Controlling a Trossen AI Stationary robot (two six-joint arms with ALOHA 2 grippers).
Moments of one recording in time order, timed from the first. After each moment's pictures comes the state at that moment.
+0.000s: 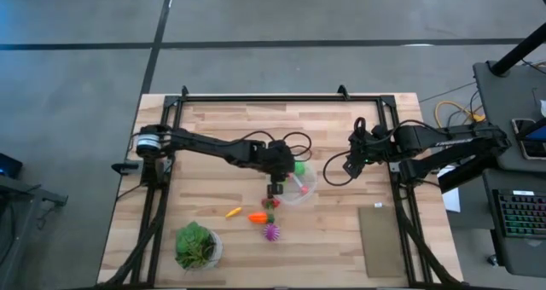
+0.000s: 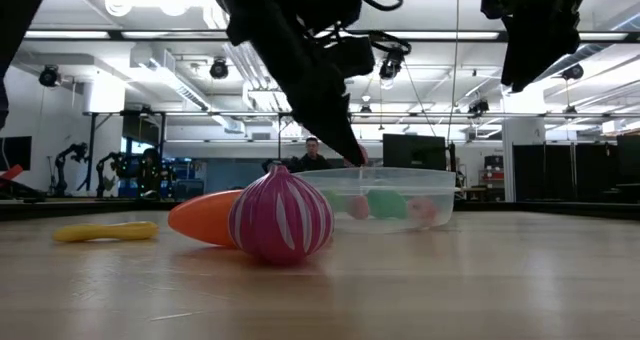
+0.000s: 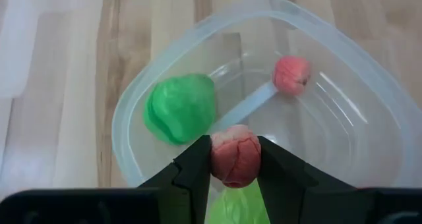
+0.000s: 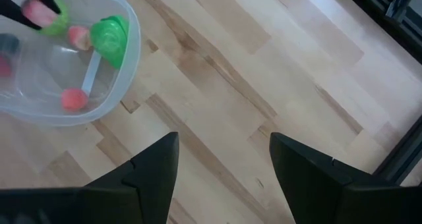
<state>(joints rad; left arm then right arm) 0.02 1.88 1.34 -0.35 -0.06 0.11 0.10 1.07 1.02 -1.17 0.39 0.77</state>
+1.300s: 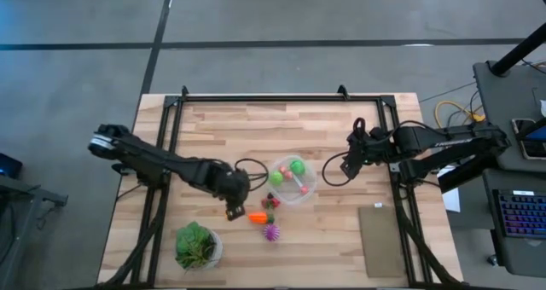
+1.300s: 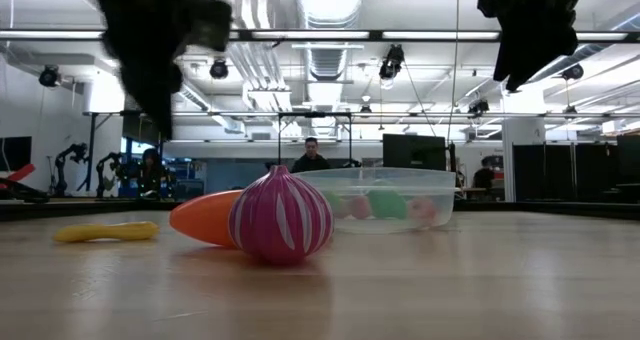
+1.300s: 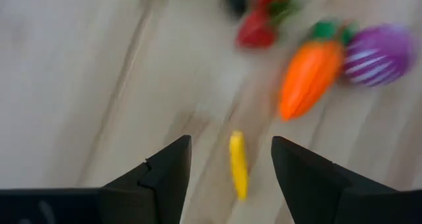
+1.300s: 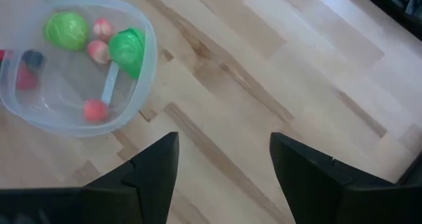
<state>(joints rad) -0.29 1.48 1.08 -0.81 -0.09 -0.70 0.12 1.08 1.01 -1.12 0.38 0.81</state>
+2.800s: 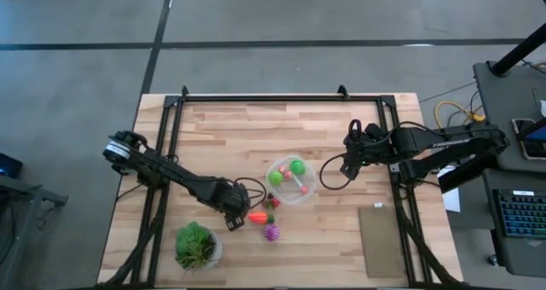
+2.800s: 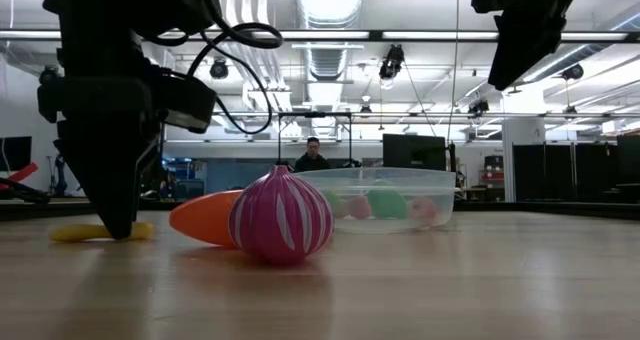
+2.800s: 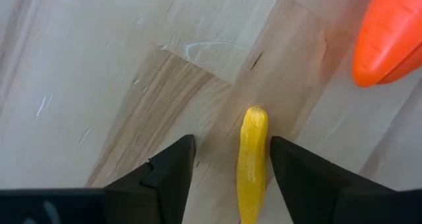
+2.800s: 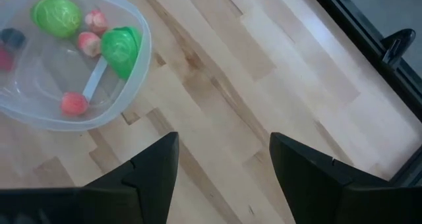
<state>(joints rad) -0.36 1.66 0.90 -0.59 -0.05 -0.85 0.12 1.10 1.01 -1.09 0.45 0.63</state>
